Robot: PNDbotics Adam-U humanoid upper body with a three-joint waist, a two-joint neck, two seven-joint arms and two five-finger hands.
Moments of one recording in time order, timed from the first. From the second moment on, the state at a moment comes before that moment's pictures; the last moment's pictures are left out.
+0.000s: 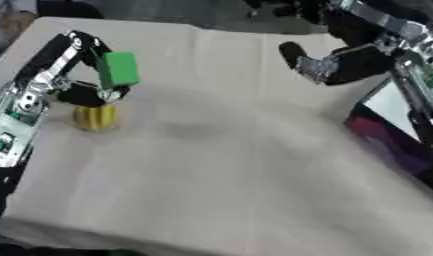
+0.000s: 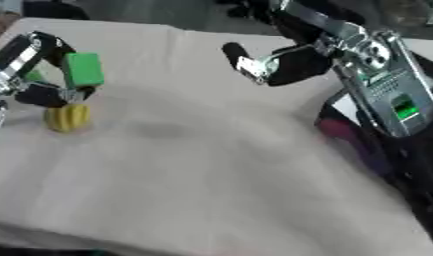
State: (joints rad) left arm -0.78 0.44 -0.17 -1.35 -0.52 0.03 -0.12; right arm -0.85 -0.49 0.24 -1.70 0.02 -0.16 0.55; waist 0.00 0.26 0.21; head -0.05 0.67
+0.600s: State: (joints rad) left arm -0.75 0.30 -0.20 -1.45 -0.55 0.03 -0.06; right arm -0.91 -0.41 0.30 -1.67 0.19 -0.20 0.53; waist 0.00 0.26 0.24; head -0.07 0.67
